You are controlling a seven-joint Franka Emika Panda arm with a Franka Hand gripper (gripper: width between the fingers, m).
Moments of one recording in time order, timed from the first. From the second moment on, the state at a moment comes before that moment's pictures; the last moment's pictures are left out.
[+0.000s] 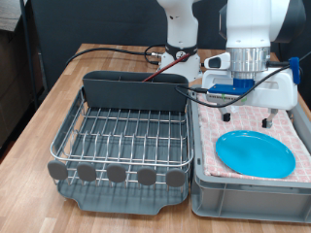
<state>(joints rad) 0.94 0.20 -0.67 -2.36 0.39 2.85 1.33</state>
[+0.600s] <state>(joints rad) 0.85 0.15 -0.58 -2.45 0.71 2.87 0.95</state>
